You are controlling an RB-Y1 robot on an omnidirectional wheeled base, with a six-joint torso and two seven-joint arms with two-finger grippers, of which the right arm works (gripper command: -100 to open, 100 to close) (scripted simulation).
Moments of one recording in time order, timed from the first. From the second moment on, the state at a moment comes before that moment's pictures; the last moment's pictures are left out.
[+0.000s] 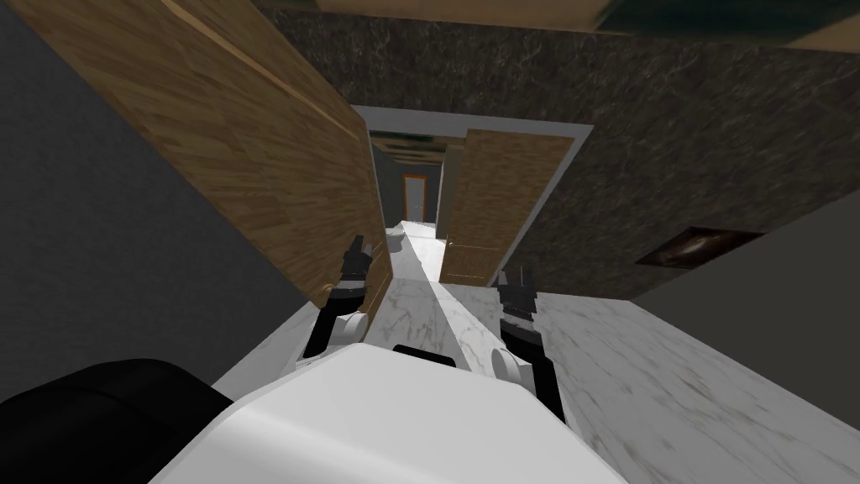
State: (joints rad) arm 0.47 -0.08 0.05 -2.20 -0.17 -0.46 0.02
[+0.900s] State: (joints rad) arm 0.42 -0.11 0.09 -2.02 -0.31 -0.53 -0.14
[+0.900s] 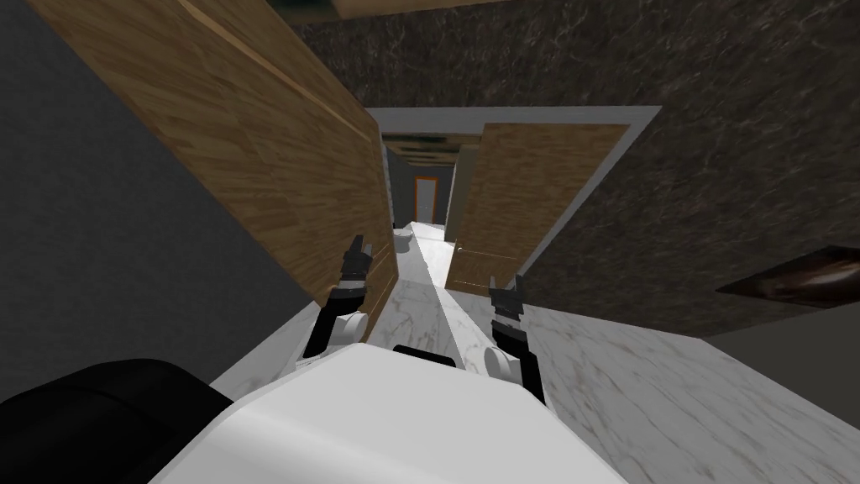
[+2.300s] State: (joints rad) arm 0.33 -0.16 0.16 -1.66 -0.60 -0.69 -0.44
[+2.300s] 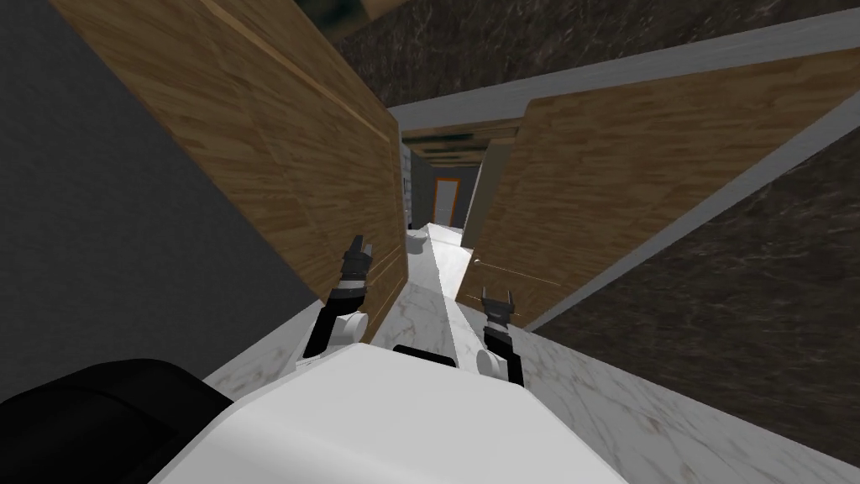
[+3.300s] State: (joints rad) arm 0.26 -0.20 0.21 -1.41 -0.80 -0.80 -0.66
